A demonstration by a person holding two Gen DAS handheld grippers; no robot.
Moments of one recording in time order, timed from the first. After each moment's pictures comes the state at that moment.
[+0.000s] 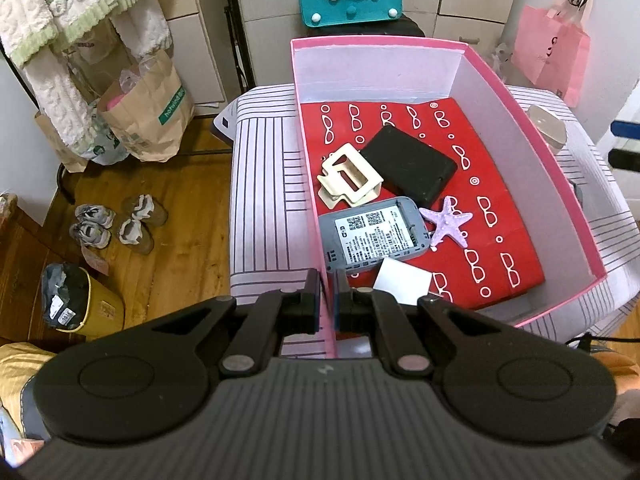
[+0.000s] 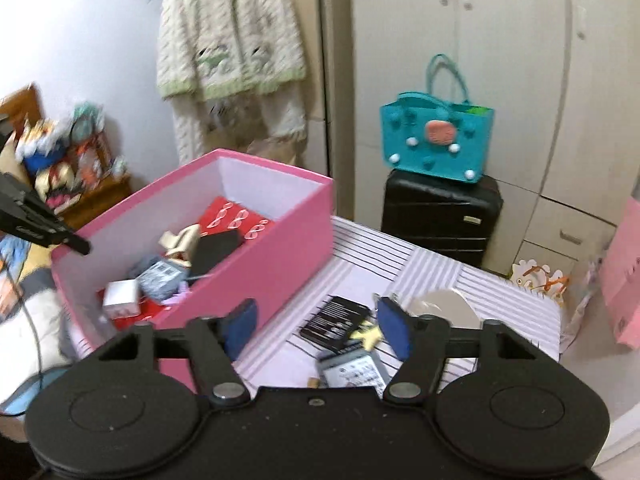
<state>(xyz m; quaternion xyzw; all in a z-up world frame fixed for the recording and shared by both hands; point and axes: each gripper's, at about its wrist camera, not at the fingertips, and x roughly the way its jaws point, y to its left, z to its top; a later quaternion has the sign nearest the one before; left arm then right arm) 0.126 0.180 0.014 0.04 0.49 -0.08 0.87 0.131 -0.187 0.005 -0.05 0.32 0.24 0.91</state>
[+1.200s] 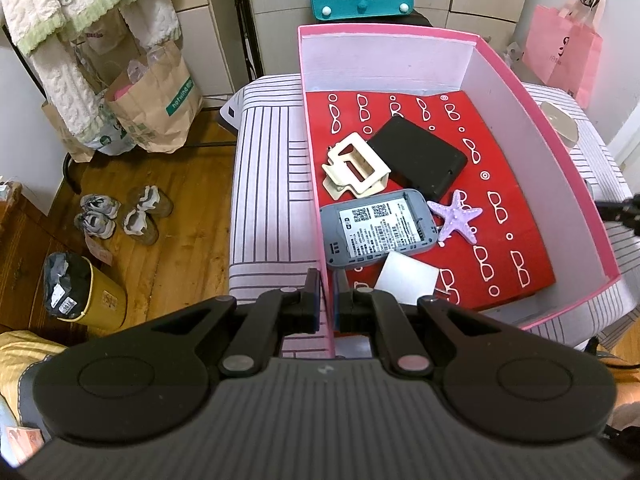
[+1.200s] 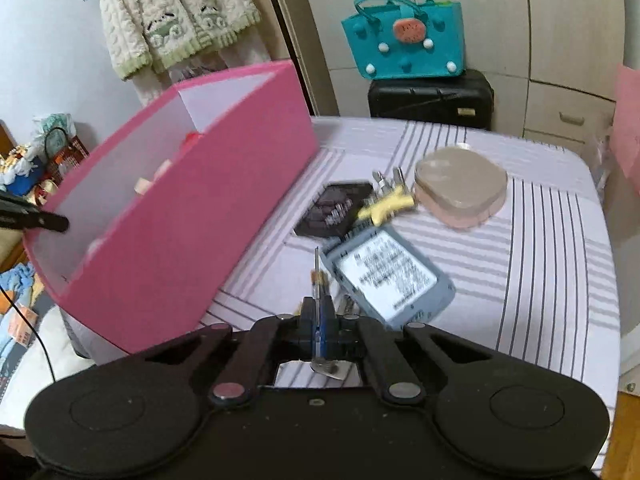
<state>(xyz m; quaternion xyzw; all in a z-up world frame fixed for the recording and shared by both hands) 0.124 0.178 0.004 0.04 0.50 -0.07 0.86 0.126 -0.186 -0.043 0.03 0.43 0.23 0.87</state>
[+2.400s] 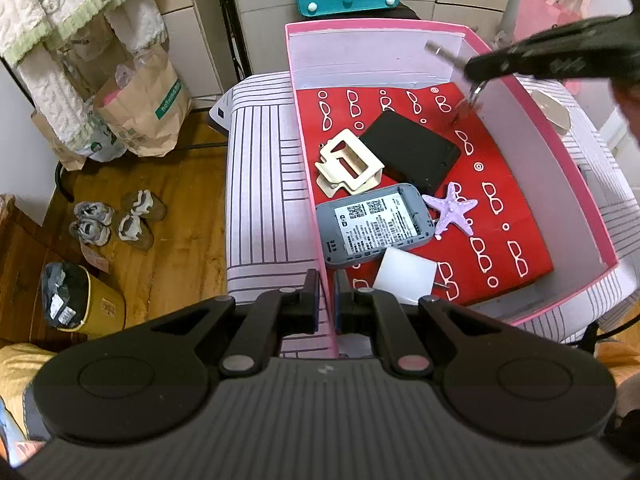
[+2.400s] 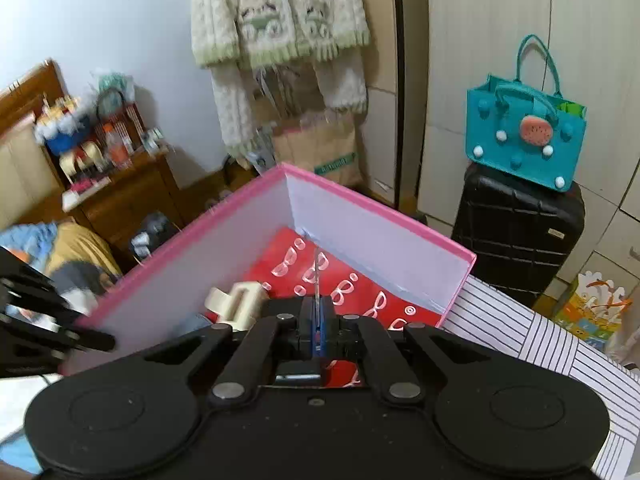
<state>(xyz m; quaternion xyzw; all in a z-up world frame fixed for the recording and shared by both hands) 0.129 0.177 0.001 0.05 0.50 -0.08 0.86 0.236 -0.028 0.020 -0.09 0.40 0.31 0.86</state>
